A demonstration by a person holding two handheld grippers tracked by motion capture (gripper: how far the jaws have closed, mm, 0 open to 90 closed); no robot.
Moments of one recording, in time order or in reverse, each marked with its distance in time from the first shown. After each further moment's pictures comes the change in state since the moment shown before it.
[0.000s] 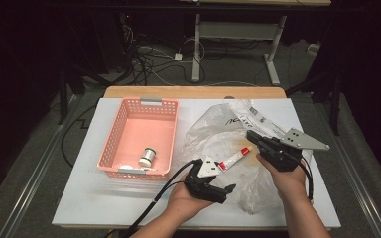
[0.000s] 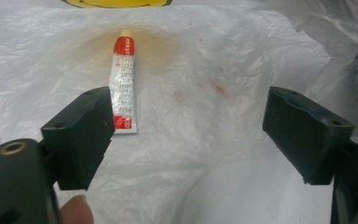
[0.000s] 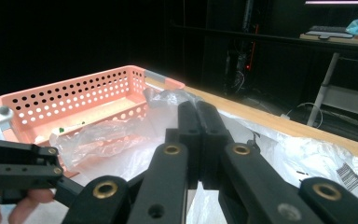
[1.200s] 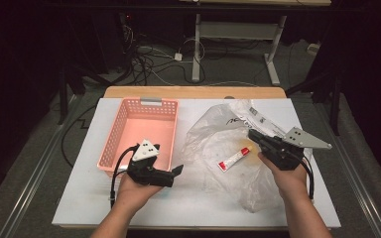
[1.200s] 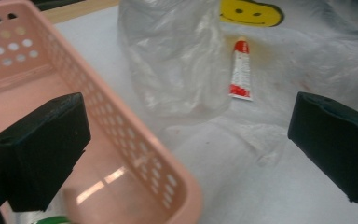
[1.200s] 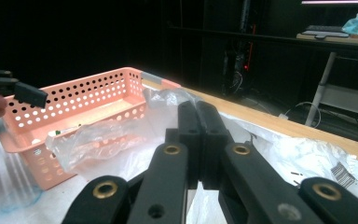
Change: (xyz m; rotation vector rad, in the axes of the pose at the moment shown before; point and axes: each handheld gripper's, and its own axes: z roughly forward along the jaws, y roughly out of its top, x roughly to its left) left arm 0.074 -0.029 -0.112 -0.066 0.221 -0.169; right arm -0.005 0.000 -0.001 -0.008 -0.006 0.003
